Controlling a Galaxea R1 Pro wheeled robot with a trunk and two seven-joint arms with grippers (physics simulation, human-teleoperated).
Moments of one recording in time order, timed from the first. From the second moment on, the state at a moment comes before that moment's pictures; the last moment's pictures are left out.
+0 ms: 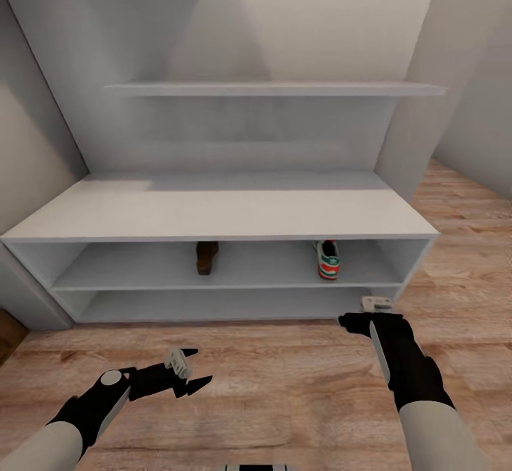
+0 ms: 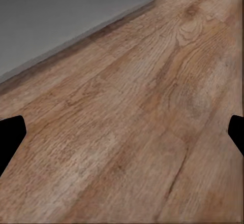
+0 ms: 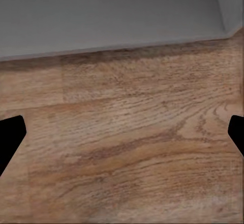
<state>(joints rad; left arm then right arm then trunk) -0.61 0.20 -0.22 -0.45 0.03 -0.27 -0.93 -0.61 0.01 -0.21 -1.07 0.19 0.78 0.09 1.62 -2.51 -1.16</state>
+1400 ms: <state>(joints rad) -0.61 0.20 -0.21 -0.45 0.04 -0.27 -0.93 -0.58 0.00 -0.22 -0.79 0.18 0.43 0.10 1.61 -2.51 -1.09</state>
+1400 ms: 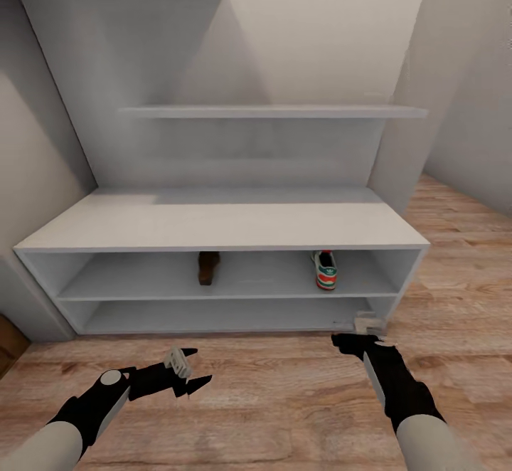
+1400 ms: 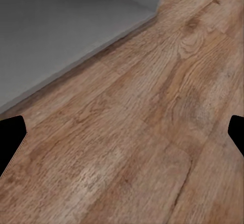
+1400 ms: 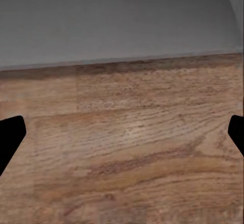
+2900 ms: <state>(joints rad) -0.61 0.13 -0.21 -0.33 0.05 -0.27 -0.66 -0.58 -0.01 -0.23 -0.21 0.00 0.09 0.09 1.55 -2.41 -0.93</state>
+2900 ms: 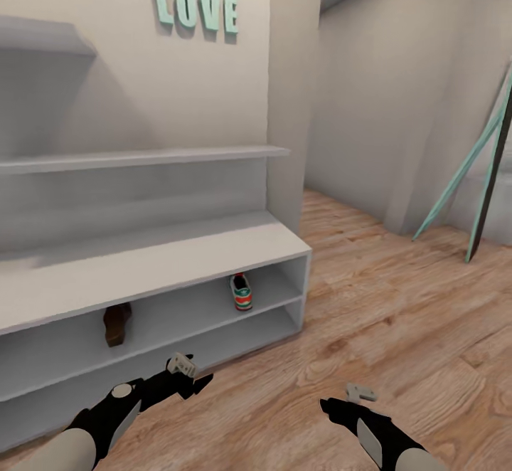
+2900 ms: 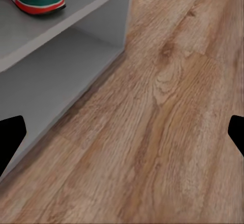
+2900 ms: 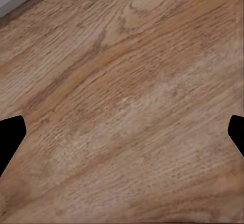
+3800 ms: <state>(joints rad) -0.61 0.13 -0.21 -0.32 0.05 -0.27 -0.66 -0.58 -0.01 -0.23 -0.21 0.00 0.09 0.09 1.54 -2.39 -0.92</state>
